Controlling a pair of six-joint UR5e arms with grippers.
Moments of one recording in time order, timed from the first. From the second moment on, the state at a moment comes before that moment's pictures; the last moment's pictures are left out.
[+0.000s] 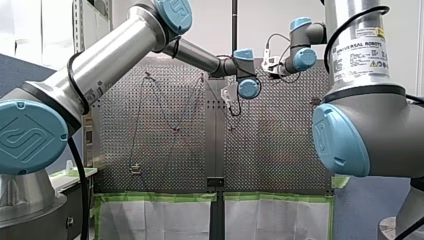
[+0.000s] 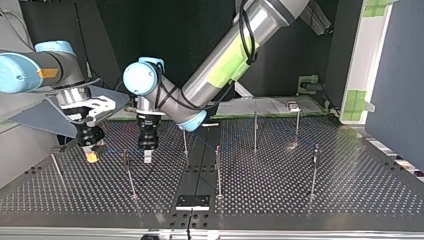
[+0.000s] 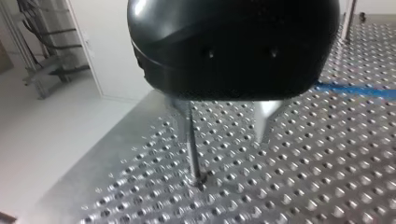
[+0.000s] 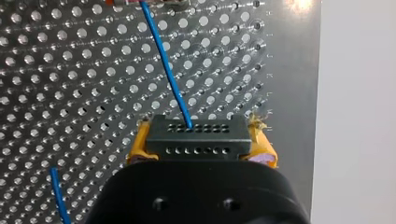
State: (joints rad) left arm -0.74 -2.33 -0.95 -2.76 -2.18 -1.78; right arm 1.81 -1.34 1.49 -0.18 1.26 1.69
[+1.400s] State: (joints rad) left arm -0.83 -2.18 -1.09 -2.84 -2.30 -1.78; right arm 1.81 -1.33 1.50 -0.18 1.26 1.68
